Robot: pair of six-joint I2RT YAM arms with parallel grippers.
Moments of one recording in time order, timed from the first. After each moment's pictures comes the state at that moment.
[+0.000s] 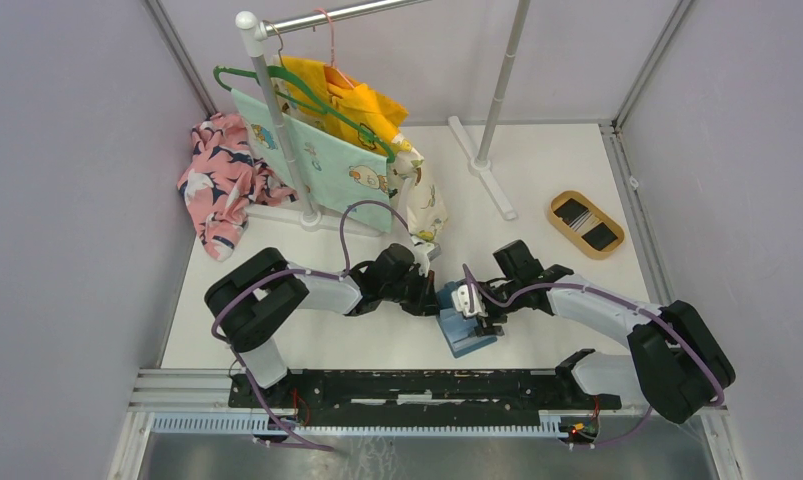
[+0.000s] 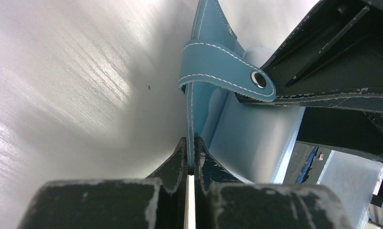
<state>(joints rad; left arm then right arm) -0.89 1.72 0.67 0.36 0.37 -0.55 0.55 1.26 0.52 -0.39 -0.78 -1.17</state>
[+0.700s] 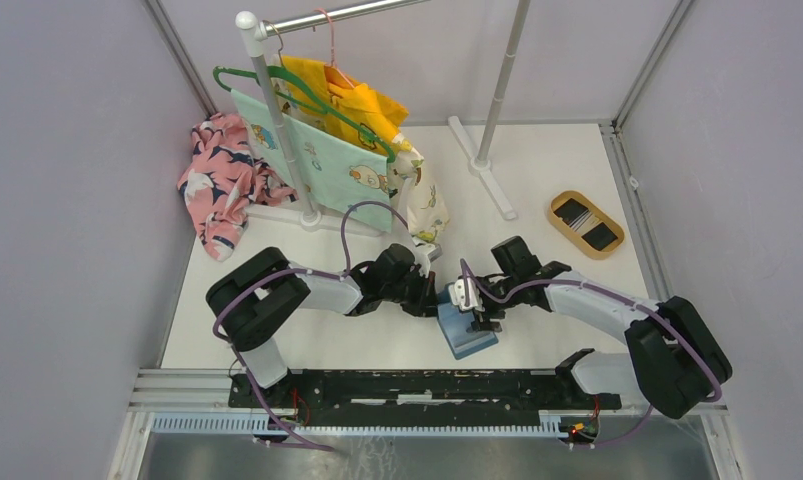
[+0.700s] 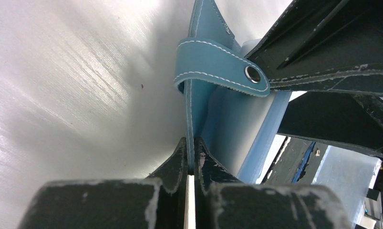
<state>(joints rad) -0.89 1.72 0.67 0.36 0.39 -0.55 0.55 1.28 0.54 -0.37 -0.75 -1.12</state>
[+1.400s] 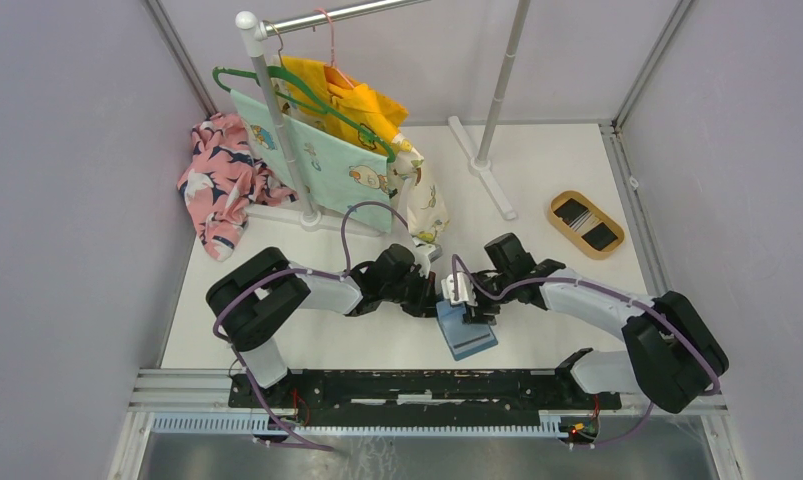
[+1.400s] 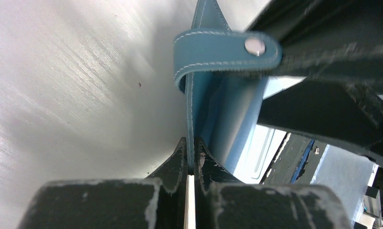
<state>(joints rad) -0.89 1.73 0.67 0.37 0.40 -0.55 0.59 1.32 0.57 -0.34 -0.68 -1.05</state>
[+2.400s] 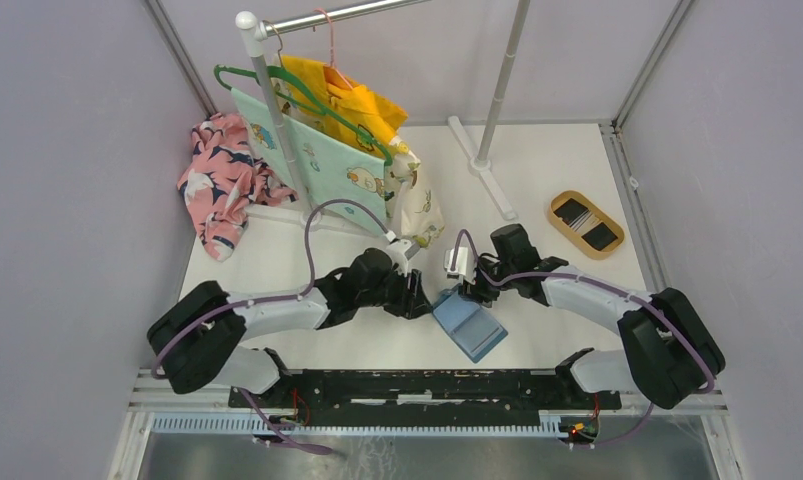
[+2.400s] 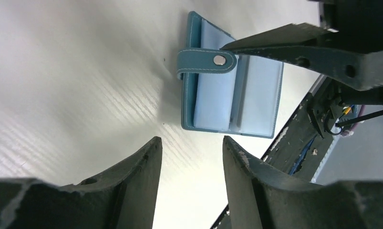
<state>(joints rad) -0.89 1.43 0.56 0.23 0.23 -0.55 0.53 1.33 0.57 -0.14 -0.50 -0.78</state>
